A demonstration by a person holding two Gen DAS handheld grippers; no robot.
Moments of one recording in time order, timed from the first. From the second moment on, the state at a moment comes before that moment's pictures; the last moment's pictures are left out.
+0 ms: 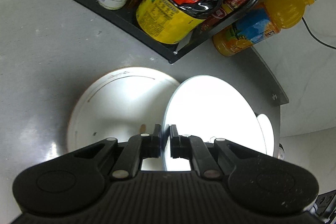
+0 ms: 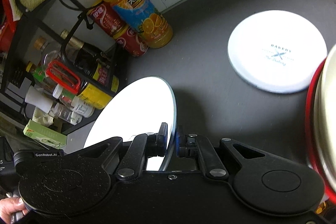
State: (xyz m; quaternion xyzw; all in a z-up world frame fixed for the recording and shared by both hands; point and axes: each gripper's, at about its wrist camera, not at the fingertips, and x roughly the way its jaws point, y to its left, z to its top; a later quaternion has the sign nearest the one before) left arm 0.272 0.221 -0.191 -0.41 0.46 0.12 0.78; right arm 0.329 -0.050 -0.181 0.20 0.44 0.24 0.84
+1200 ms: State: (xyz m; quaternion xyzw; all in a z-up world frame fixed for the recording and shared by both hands) left arm 0.235 0.250 -0.233 -0.41 0.50 0.15 0.75; right arm 0.309 -0.010 -0.191 0.12 0.45 0.25 0.85
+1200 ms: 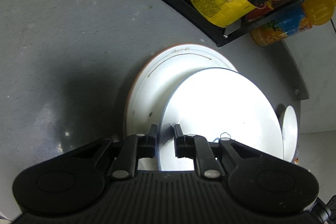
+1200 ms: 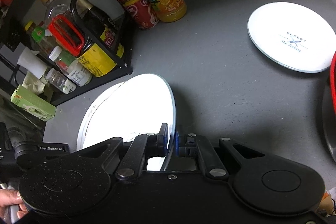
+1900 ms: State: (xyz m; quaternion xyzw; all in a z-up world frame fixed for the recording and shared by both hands) left arm 0.245 0.257 -0.204 -0.33 0.49 0.18 0.79; right arm 0.317 0.007 -0.205 0.13 0.47 0.24 0.84
